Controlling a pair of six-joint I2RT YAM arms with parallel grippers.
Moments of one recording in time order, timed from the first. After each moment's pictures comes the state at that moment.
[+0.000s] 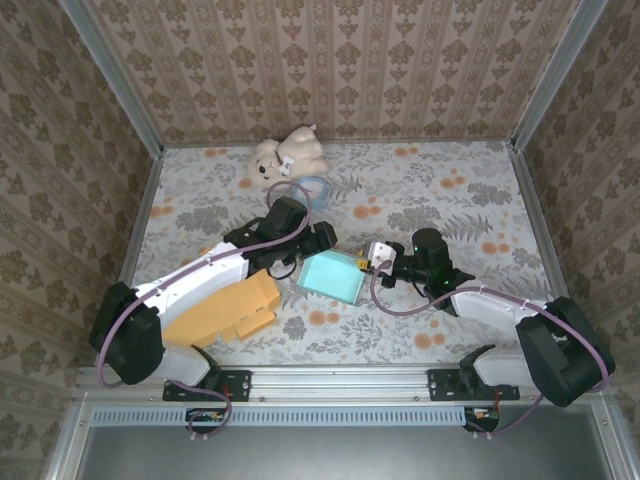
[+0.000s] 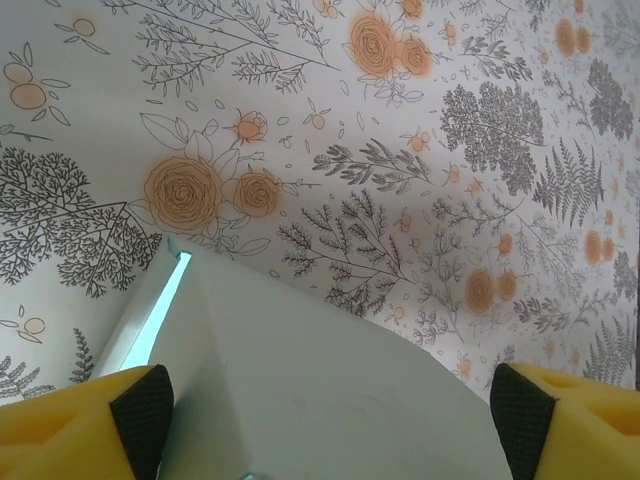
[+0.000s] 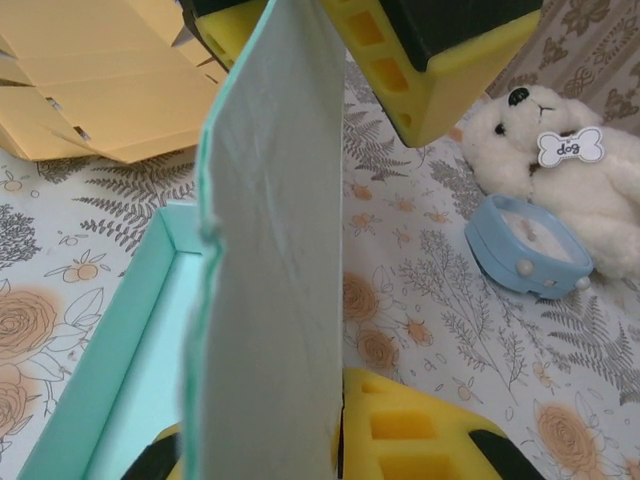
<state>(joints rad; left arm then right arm) -0.77 1.41 1.01 -0.42 0.06 -0.94 0.46 1.28 0.46 0.41 -0.55 -0.64</state>
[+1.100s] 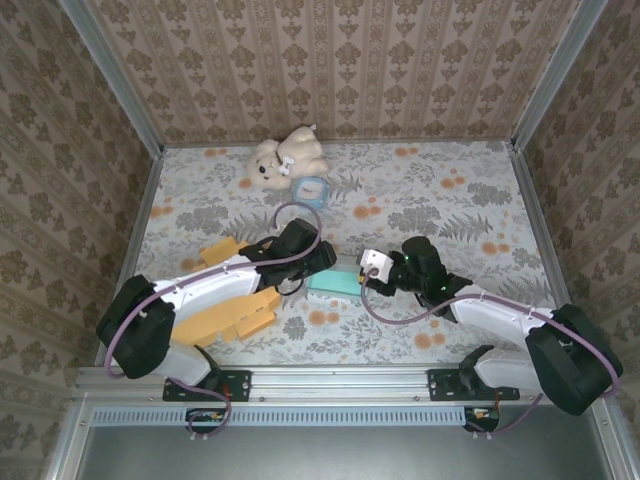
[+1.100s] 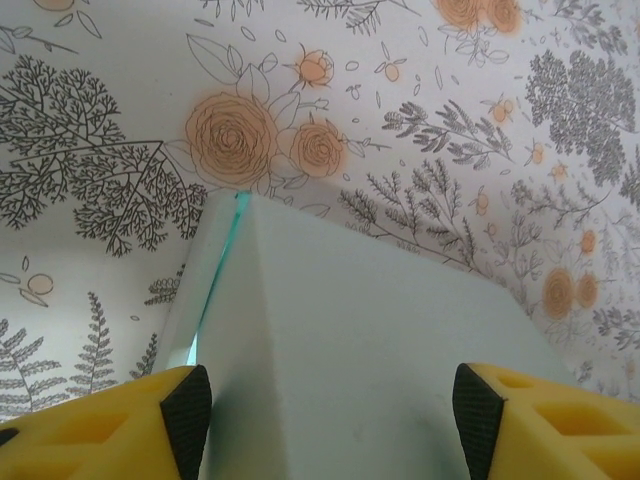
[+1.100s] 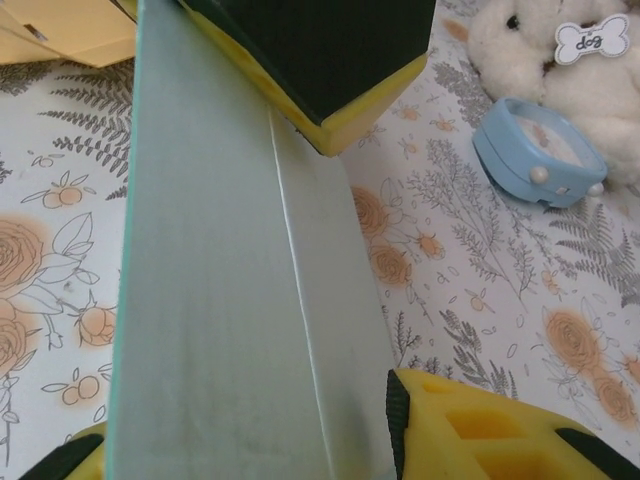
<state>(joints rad) -0.86 1.45 0.88 -0.31 -0.06 -1.02 0.56 1.22 0.46 0.23 -0.31 -0.63</state>
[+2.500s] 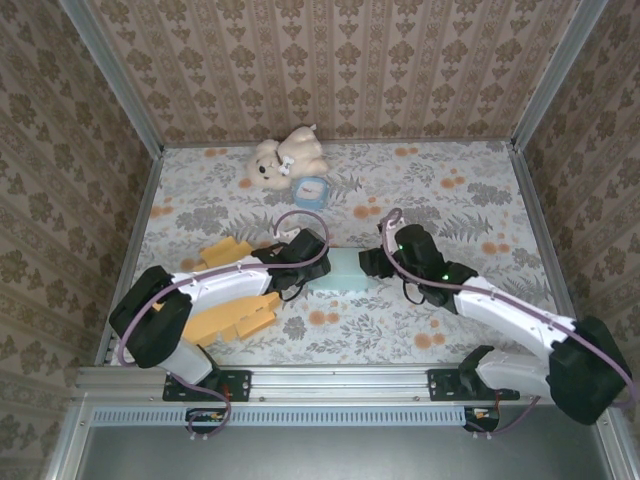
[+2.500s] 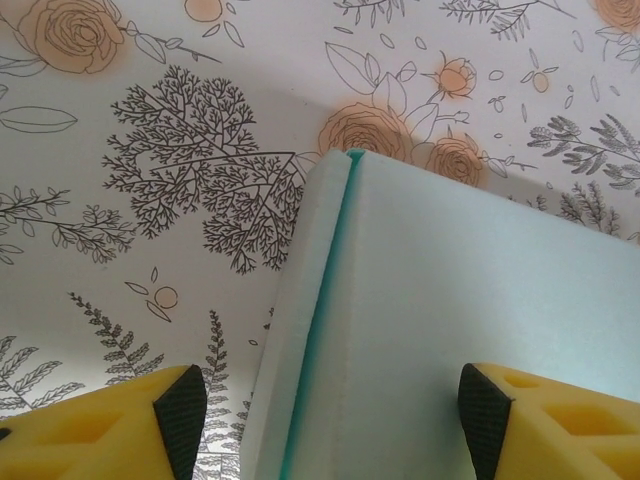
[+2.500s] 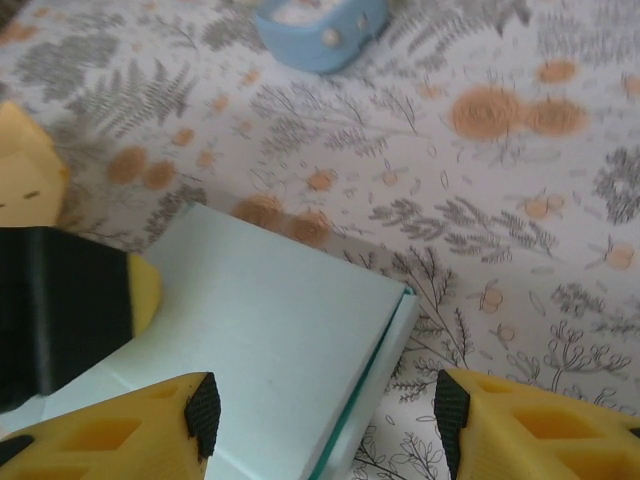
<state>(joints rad) -0.89 1.53 0.87 -0.35 -0.24 -1.04 0.61 1.21 0.66 -0.10 0.04 0.35</state>
